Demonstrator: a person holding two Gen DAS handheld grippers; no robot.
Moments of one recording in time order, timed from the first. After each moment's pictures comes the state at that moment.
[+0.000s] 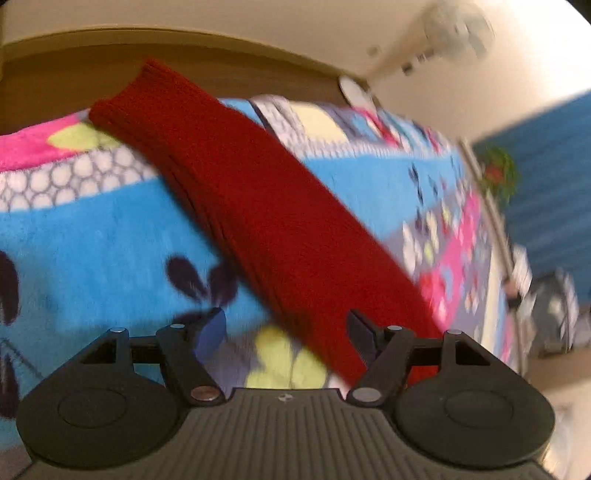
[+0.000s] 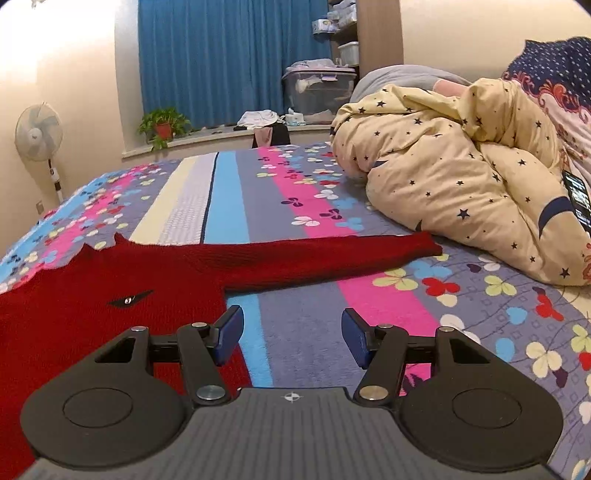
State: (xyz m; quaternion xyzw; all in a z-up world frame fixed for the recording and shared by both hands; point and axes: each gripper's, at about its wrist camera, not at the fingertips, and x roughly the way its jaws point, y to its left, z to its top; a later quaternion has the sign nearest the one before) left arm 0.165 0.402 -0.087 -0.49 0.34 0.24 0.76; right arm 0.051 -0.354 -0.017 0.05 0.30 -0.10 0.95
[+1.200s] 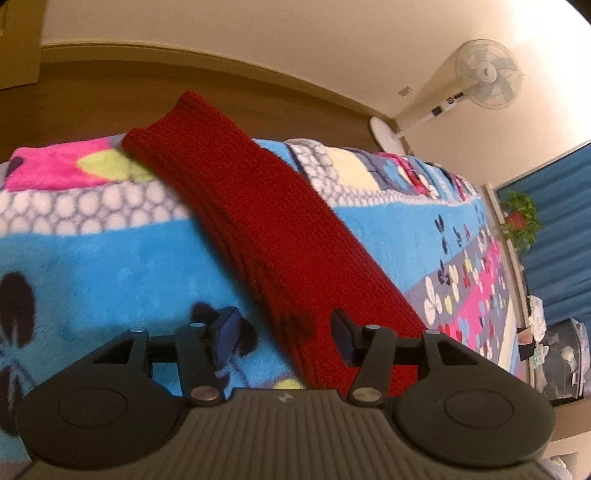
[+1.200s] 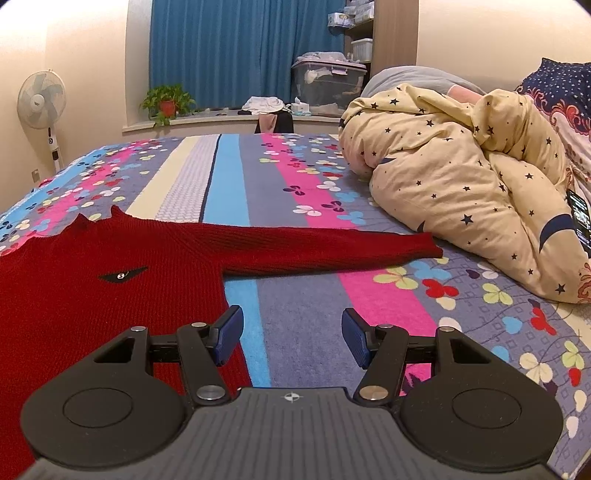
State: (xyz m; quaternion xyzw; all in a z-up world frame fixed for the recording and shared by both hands) left arm 0.155 0.410 -0.091 -0.48 0.30 0.30 0.76; right arm 0.062 -0.336 -0.027 0.01 0.32 -0.10 0.94
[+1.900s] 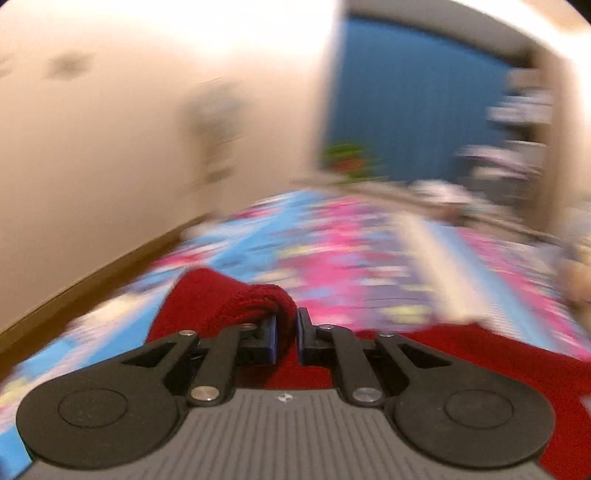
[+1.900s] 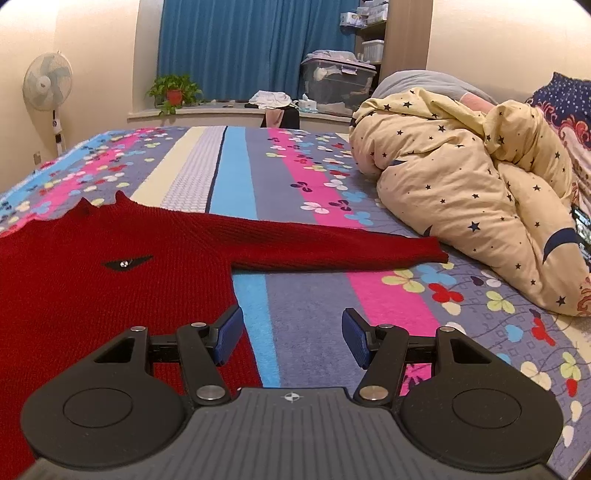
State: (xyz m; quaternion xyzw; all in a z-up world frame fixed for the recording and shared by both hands) left arm 0.187 0.169 0.009 -0.05 0.18 0.07 0.98; right arm 0.073 -0.315 -0.036 -0.02 0.33 -0.11 0.94
